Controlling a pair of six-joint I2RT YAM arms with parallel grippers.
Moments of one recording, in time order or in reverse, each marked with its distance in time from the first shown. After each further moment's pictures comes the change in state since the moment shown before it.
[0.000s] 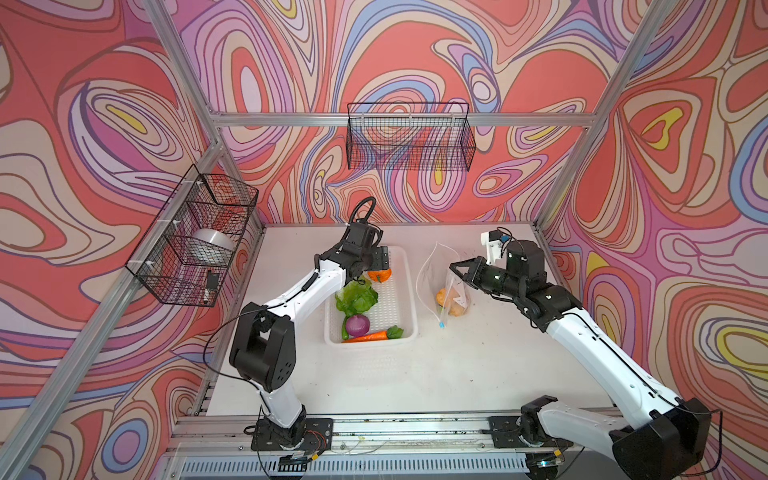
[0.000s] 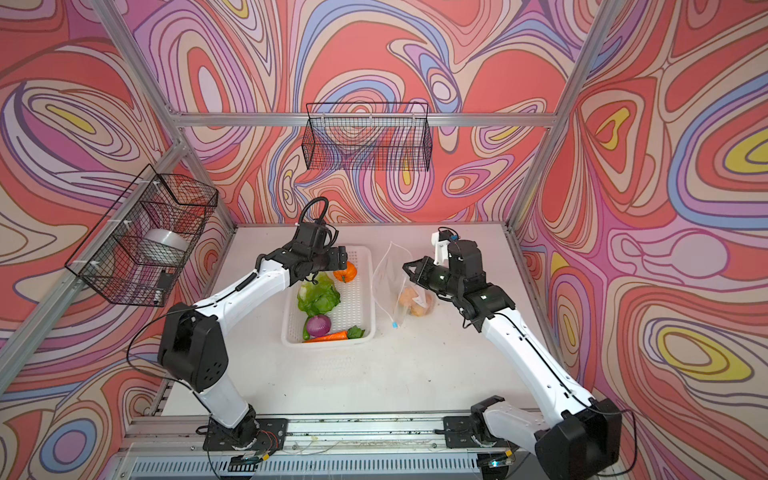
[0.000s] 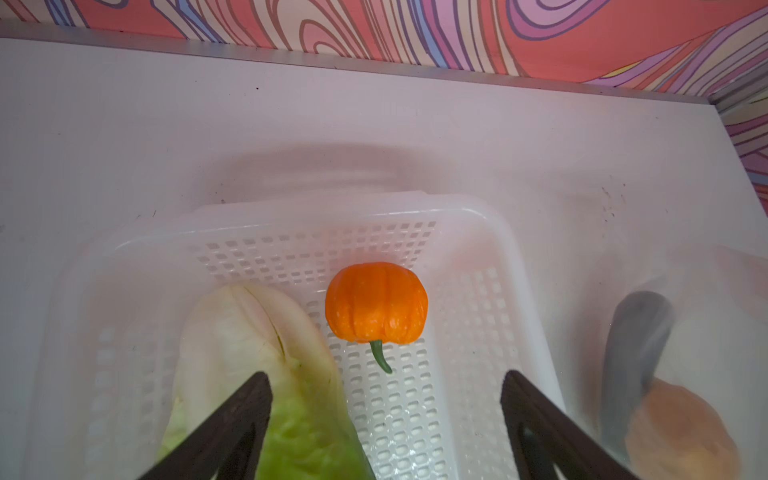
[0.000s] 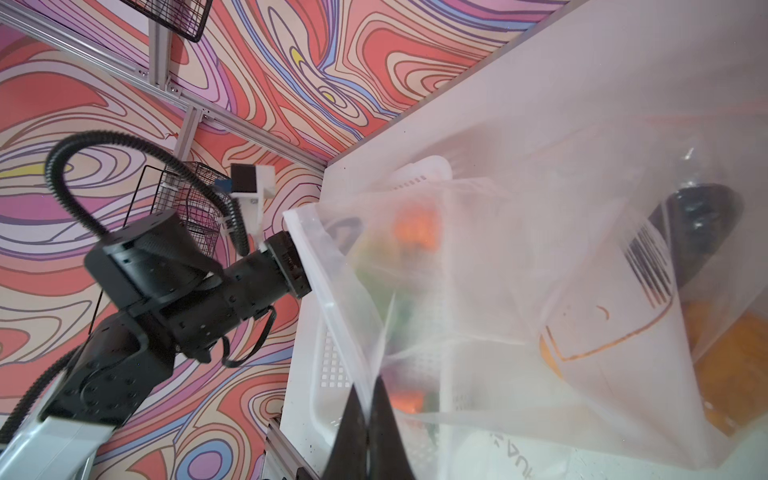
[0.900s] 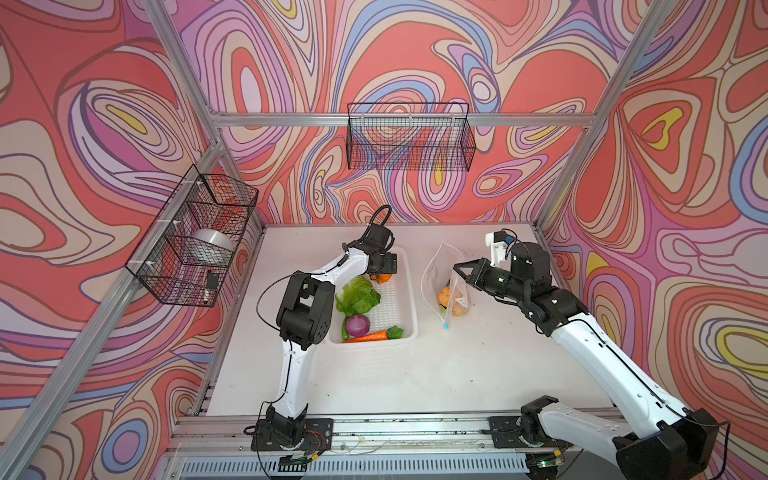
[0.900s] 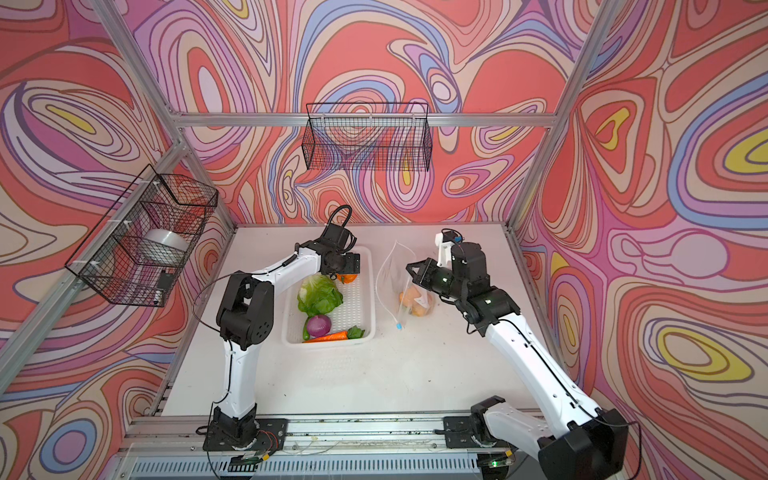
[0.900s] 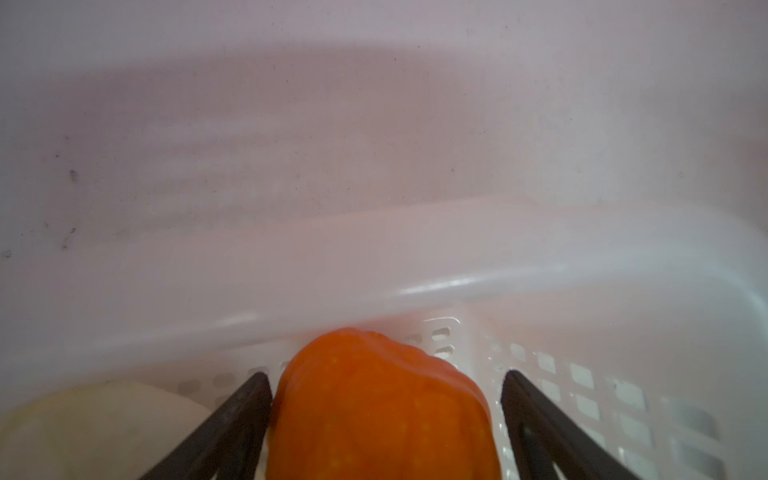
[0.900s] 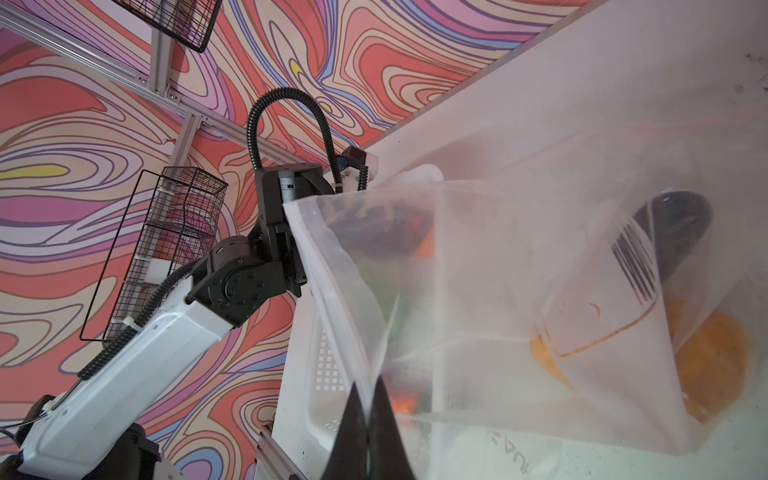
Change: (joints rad) left arm 0.004 0.386 0.268 -0.114 0.044 0.008; right arm 0.000 -0.035 -0.006 -0.024 0.034 -0.017
